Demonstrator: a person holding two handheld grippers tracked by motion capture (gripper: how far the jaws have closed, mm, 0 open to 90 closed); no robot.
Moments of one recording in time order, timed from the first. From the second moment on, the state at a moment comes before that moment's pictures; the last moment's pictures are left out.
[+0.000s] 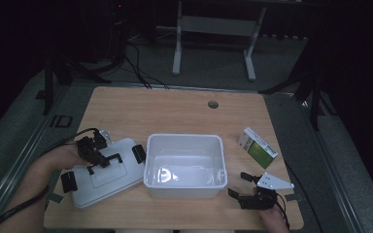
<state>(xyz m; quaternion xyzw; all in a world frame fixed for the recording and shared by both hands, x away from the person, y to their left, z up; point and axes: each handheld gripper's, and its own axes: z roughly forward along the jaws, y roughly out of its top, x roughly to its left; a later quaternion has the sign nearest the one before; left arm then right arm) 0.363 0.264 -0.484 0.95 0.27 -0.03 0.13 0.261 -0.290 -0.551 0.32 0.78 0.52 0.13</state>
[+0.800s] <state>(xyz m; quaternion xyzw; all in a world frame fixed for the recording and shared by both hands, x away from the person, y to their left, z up) 0.370 0.263 -0.480 0.95 0.31 -0.01 0.11 0.261 -0.287 -0.552 0.32 0.78 0.52 0.13</state>
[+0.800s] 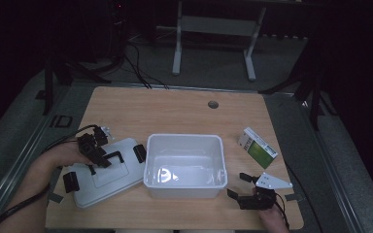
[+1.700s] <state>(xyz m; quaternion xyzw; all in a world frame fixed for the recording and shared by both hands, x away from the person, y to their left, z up) 0.361 0.267 -0.472 0.95 0.30 -0.01 0.11 0.262 -0.334 -0.495 0.37 0.73 0.54 0.20</state>
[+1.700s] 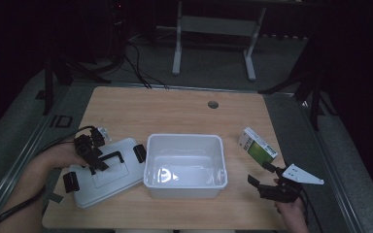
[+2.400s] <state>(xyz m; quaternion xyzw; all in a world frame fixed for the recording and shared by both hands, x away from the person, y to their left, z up) 0.359 0.269 -0.472 0.95 0.30 -0.02 0.11 0.316 -0.356 -0.464 0.39 0.77 0.45 0.22</state>
